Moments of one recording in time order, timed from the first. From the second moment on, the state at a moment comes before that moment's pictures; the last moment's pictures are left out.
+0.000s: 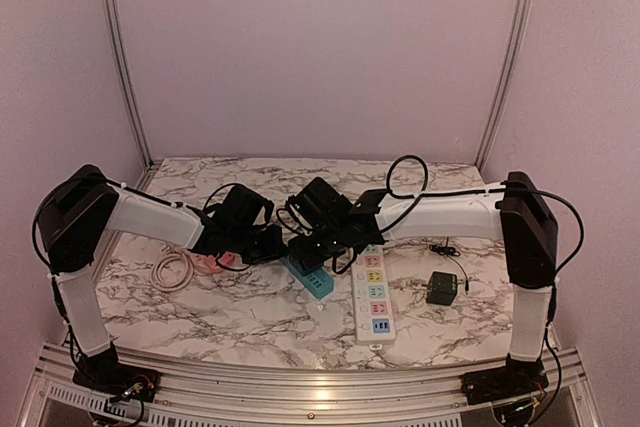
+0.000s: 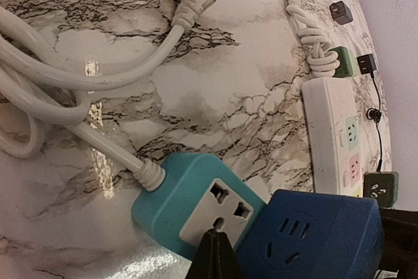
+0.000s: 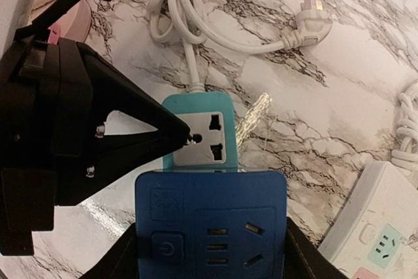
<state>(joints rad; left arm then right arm) -0.74 1.88 1.02 0.06 0.15 -0.77 1.00 2.00 1.51 -0.47 0.20 0.32</state>
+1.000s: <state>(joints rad) -0.74 1.92 1.06 0.06 0.16 -0.74 0.99 1.99 1.51 -0.47 0.20 0.34</state>
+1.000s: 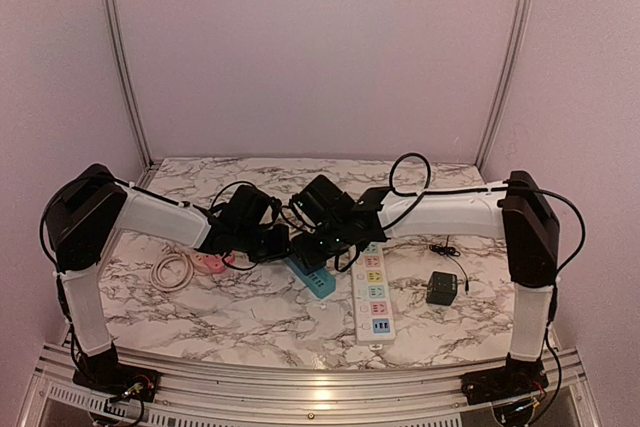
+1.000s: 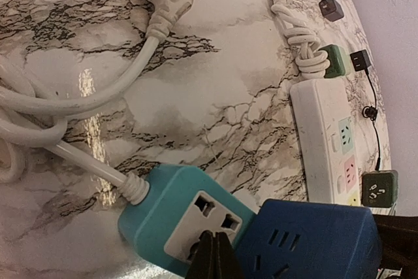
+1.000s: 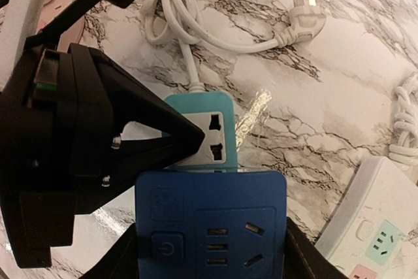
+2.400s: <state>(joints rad) -0.76 1.94 1.07 0.08 0.14 -0.72 0.95 1.80 1.39 -0.42 0.26 0.35</state>
